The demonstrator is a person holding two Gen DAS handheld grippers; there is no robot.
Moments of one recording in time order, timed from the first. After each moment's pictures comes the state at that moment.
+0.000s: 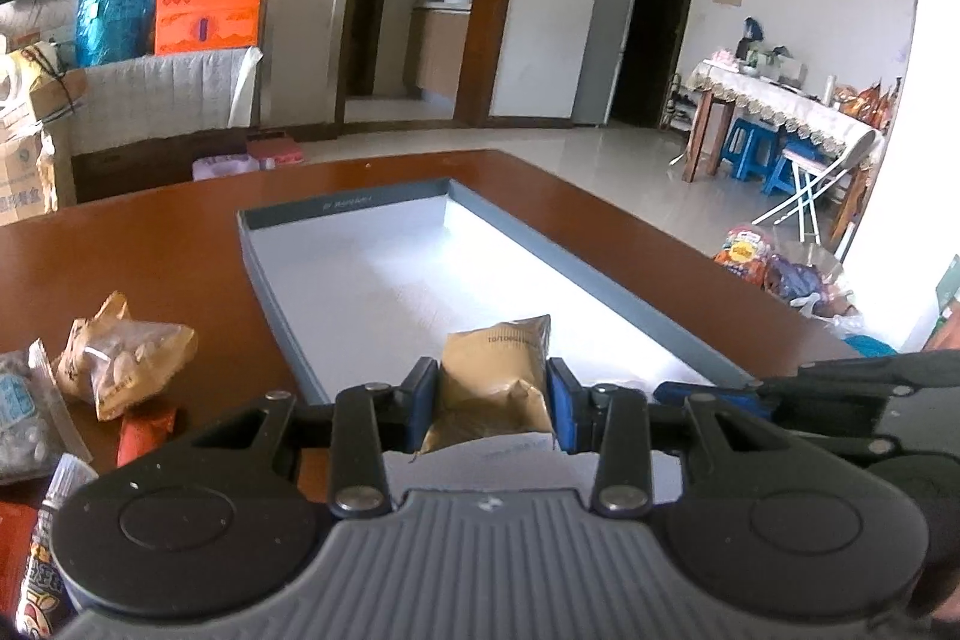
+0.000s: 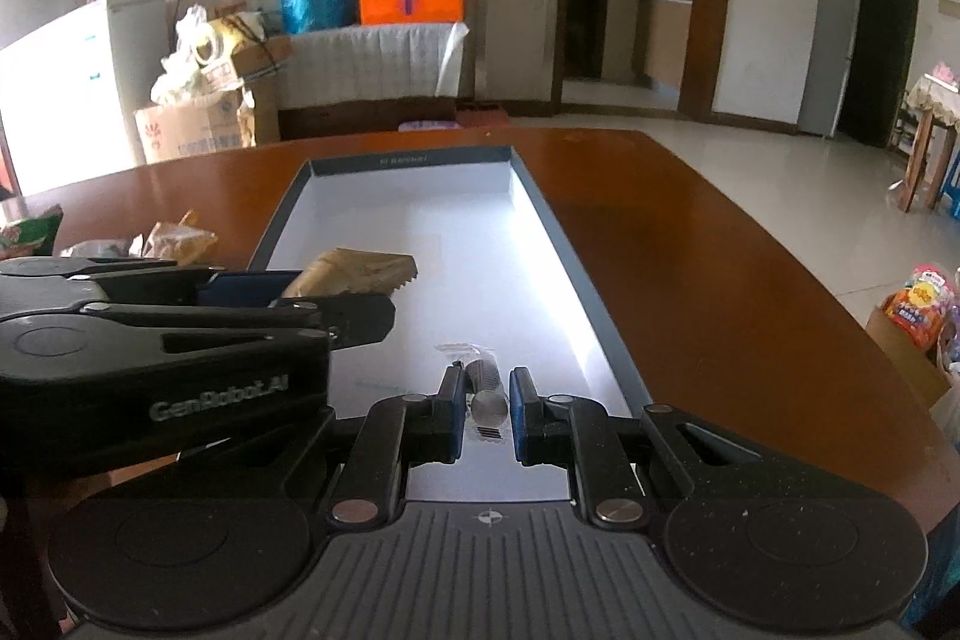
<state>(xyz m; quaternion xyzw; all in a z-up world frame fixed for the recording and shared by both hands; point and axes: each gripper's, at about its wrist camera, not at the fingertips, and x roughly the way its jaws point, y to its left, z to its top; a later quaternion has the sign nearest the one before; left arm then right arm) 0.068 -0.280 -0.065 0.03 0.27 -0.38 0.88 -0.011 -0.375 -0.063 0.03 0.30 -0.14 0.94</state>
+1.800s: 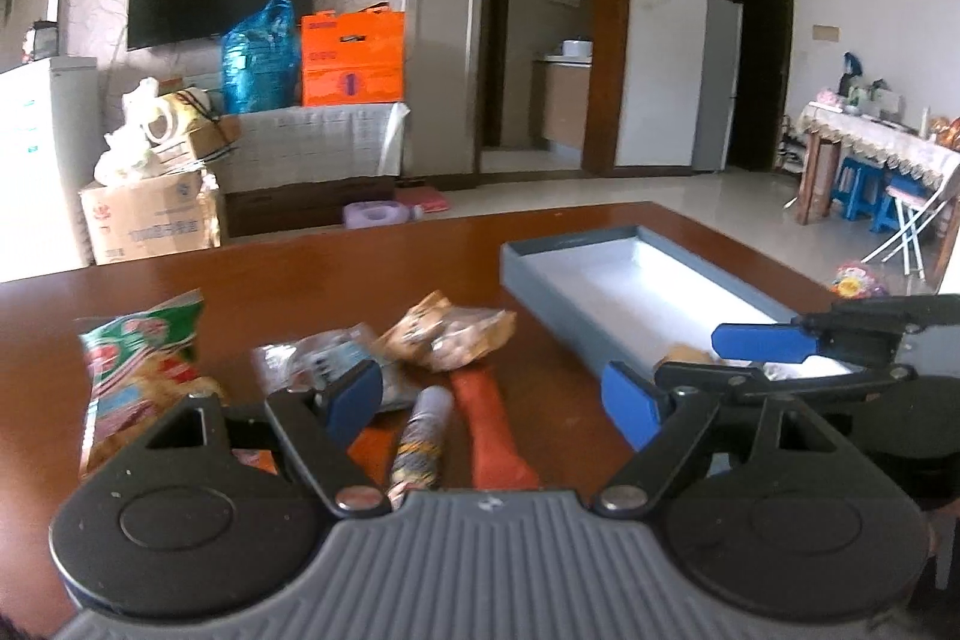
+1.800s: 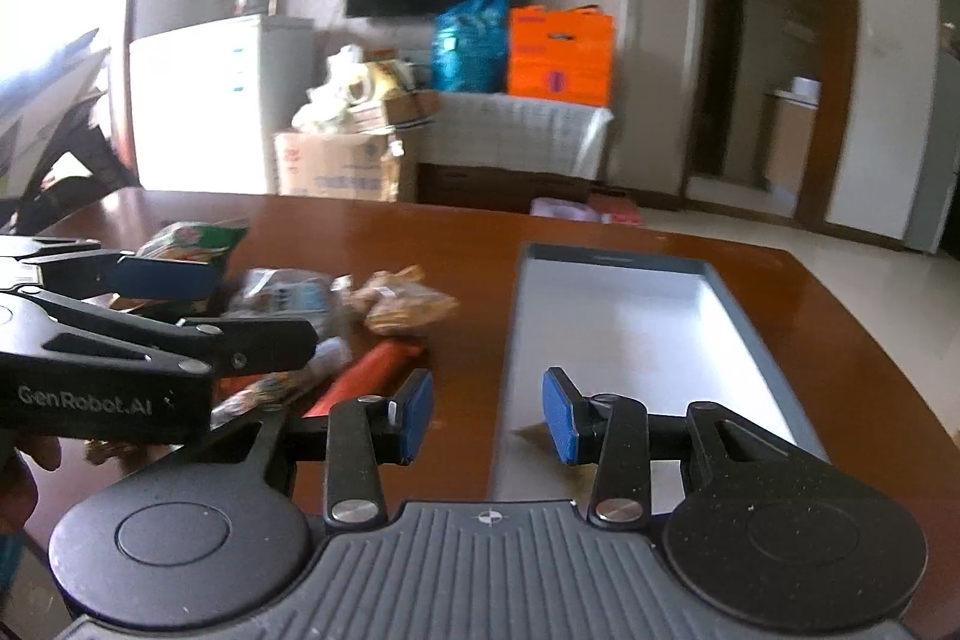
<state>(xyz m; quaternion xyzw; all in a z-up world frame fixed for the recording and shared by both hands) -0.008 -0.094 -0.017 0.03 0.22 -0.26 0.94 -0.024 -0.271 -0.030 -0.04 0.23 0.00 0.97</state>
